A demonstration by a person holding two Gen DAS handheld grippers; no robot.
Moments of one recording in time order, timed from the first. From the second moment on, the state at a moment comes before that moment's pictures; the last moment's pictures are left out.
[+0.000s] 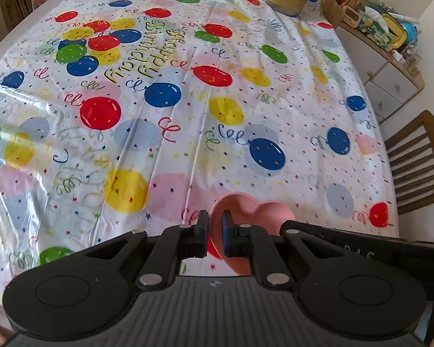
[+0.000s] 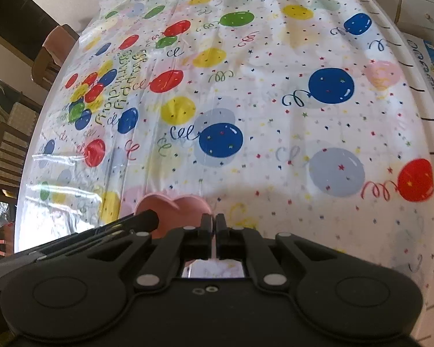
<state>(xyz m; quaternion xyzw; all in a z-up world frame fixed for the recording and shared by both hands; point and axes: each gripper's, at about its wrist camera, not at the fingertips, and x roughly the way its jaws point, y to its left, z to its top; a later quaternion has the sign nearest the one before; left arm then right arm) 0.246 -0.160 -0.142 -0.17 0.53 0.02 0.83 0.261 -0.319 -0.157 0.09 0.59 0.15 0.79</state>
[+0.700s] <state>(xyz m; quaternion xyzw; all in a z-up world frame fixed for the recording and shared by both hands) 0.147 -0.168 -0.073 -0.14 0.52 -0.05 0.84 0.144 -0.328 -0.082 0.10 0.54 0.12 0.82</state>
